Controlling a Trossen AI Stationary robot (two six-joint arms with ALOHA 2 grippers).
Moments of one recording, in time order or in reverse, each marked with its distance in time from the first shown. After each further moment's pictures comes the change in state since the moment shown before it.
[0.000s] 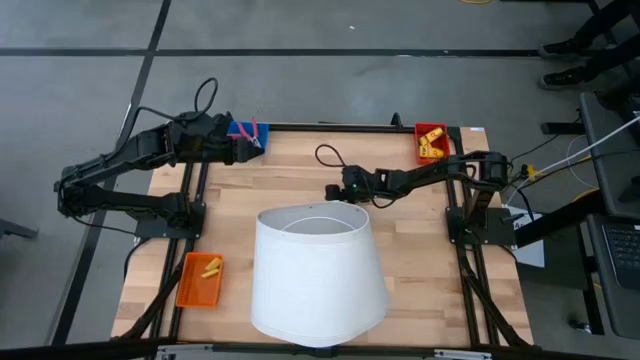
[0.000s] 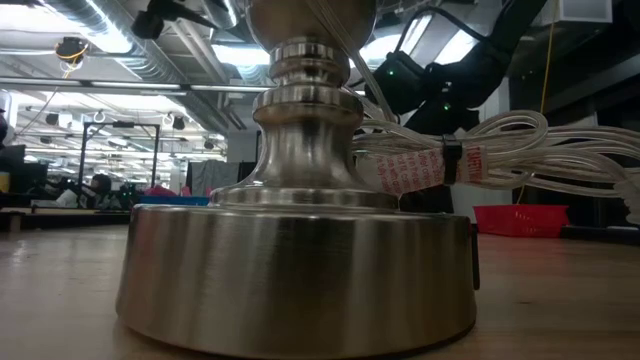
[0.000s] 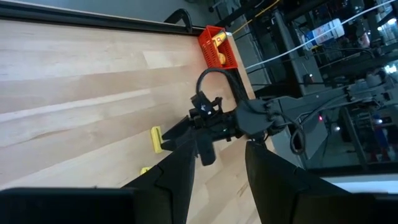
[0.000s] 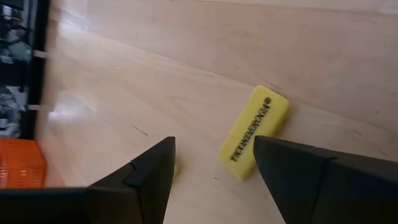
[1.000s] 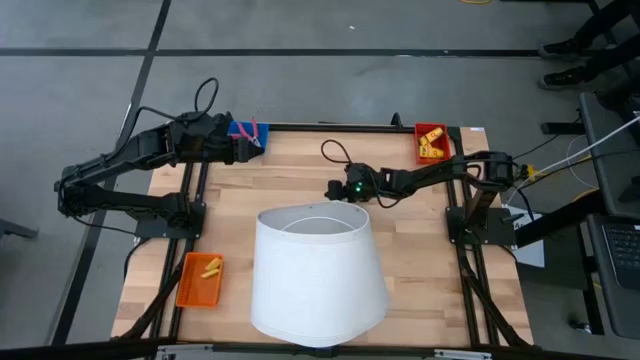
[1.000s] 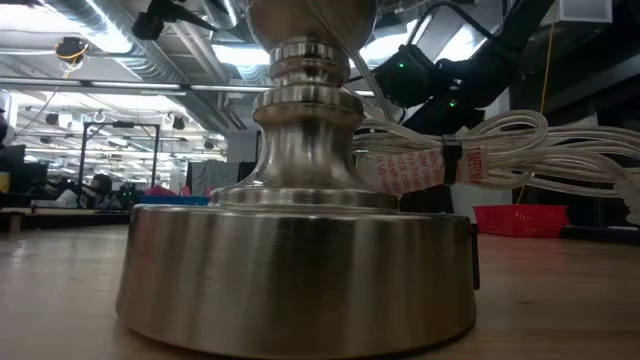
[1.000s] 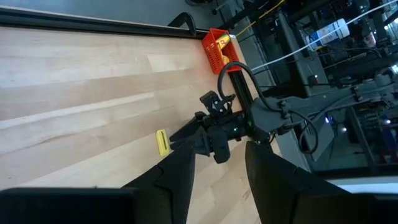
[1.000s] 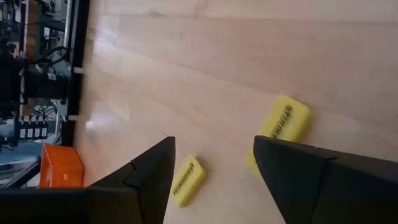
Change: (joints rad) left arm 0.000 0.004 0.000 -0.004 -0.018 0.018; right arm -0.011 -0.042 -0.053 0.109 -0.016 0.054
